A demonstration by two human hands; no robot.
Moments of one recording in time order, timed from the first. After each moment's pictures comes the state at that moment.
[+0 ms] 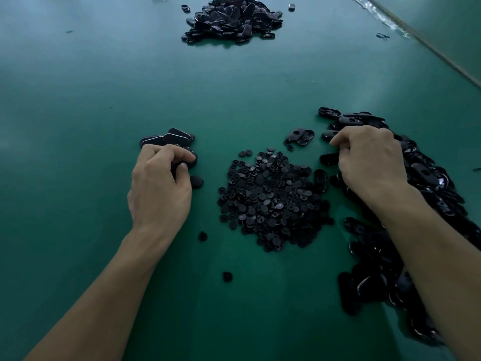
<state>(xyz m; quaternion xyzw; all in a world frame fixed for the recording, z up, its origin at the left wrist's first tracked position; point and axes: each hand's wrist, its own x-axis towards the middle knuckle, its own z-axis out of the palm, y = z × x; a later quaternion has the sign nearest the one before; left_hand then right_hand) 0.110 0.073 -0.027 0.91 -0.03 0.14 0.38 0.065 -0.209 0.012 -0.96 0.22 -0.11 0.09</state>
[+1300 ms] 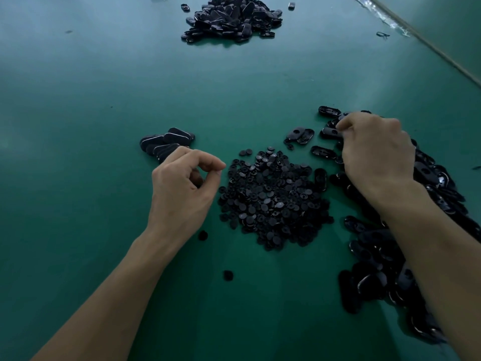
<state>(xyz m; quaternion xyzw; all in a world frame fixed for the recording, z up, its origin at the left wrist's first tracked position) 0.103 0.060 -0.028 0.84 -0.22 0.16 0.47 0.061 -0.198 0.028 -0.96 0.22 -0.18 0.07</state>
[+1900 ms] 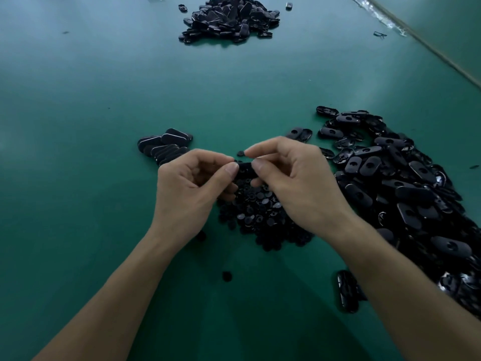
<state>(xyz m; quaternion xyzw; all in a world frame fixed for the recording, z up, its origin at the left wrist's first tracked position) 0.087 0.047 -0.012 0.68 -0.17 0.00 0.71 0.041 -0.115 0.021 -0.84 0.05 -0.08 0.54</state>
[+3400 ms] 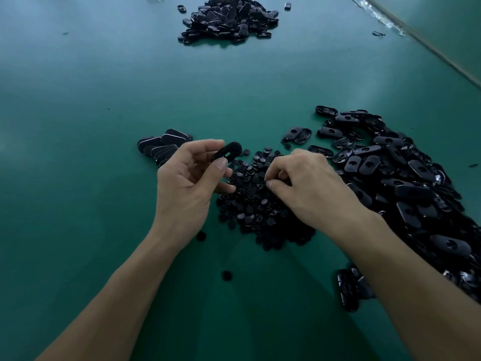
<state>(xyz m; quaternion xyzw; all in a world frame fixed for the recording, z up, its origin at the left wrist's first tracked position) 0.092 0.046 -0.019 0.64 -0.15 -0.01 0.75 0.041 -0.135 0.019 -0.97 0.06 0.00 0.22</state>
